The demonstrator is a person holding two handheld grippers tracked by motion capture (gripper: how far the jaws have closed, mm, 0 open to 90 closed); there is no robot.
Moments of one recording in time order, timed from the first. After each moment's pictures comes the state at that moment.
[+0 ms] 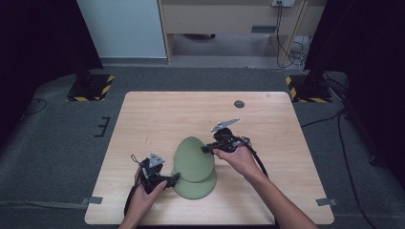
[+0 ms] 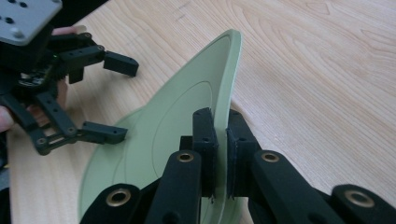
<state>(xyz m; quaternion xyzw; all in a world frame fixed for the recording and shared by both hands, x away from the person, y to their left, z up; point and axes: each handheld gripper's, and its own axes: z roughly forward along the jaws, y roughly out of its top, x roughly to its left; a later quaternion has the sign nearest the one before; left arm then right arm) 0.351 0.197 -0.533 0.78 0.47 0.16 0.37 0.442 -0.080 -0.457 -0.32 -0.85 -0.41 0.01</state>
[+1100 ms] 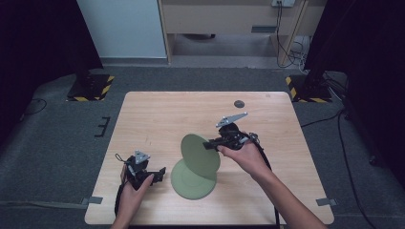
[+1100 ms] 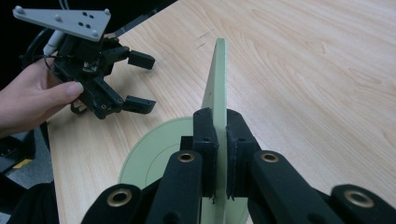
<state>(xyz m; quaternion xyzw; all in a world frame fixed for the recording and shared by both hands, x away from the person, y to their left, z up) 0.357 0.236 -0.531 0.76 0.52 0.20 0.34 0.426 -0.092 -0.410 -0.30 -0.85 -0.43 0.00</state>
